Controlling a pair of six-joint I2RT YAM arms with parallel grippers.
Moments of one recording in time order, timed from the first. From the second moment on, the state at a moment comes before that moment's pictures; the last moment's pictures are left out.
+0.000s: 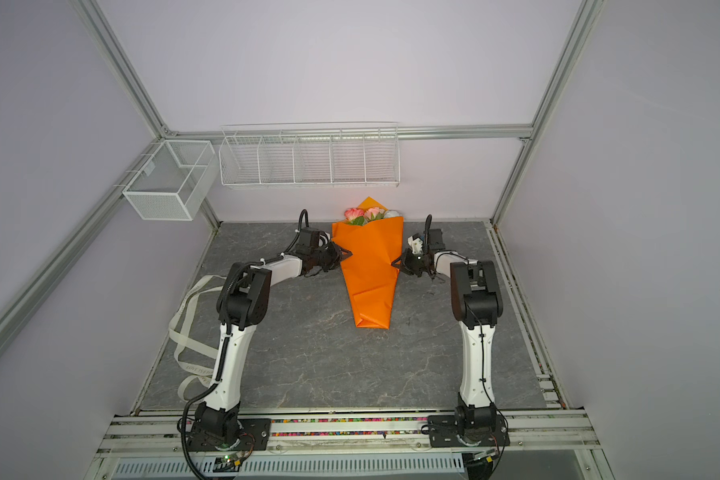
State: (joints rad) left arm -0.40 2.44 1.74 0.06 0.56 -0.97; right arm 0.11 2.27 1.54 -0.22 -0.73 0.52
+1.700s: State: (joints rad) left arm 0.19 1.21 0.63 -0.74 -0.28 -0.92; right arm 0.42 1.57 1.23 -0.60 -0.44 0.41
